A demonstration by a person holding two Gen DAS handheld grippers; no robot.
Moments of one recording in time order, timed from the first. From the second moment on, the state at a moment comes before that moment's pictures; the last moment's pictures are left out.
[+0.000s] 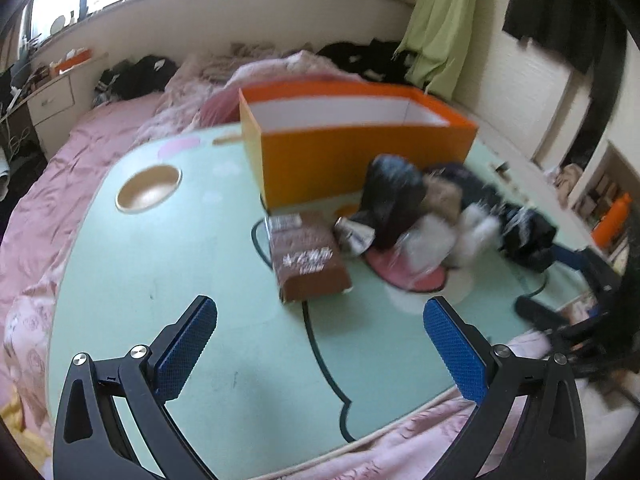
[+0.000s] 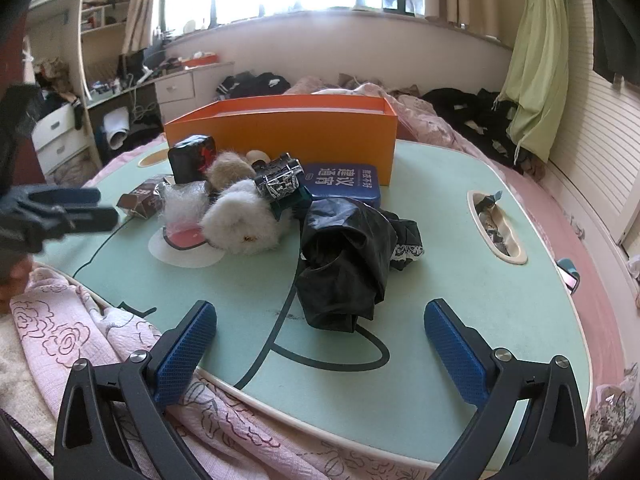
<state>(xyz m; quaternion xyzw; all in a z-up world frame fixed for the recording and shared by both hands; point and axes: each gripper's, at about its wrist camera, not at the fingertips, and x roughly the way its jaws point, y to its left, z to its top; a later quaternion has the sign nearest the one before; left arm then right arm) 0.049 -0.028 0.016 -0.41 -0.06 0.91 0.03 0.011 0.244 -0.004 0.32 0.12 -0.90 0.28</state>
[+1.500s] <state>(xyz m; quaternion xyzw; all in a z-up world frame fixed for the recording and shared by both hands) 0.043 -0.034 0.010 -0.39 -0.05 0.92 0.00 -0.017 0.251 0.015 0.33 0.01 -0.92 0.22</state>
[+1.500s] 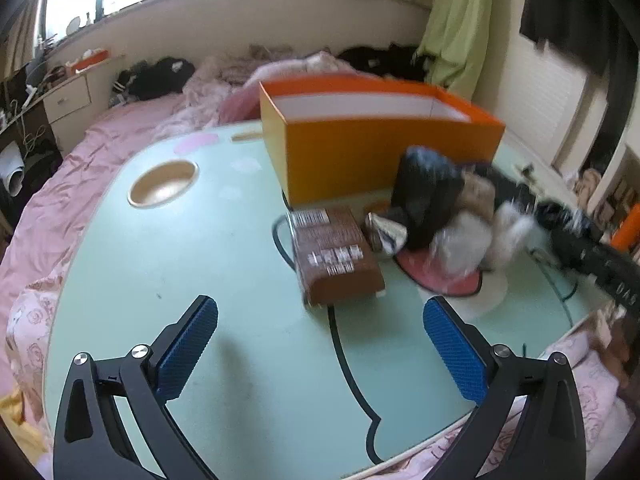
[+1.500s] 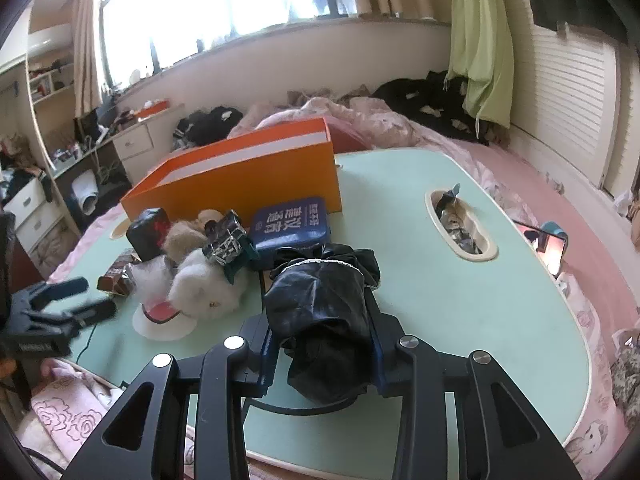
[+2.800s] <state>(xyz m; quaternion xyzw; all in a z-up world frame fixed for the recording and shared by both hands) -0.033 -0.038 0.096 -0.30 -0.06 0.95 0.00 -0.094 0.175 0.105 0.28 -0.01 -0.92 0.28</state>
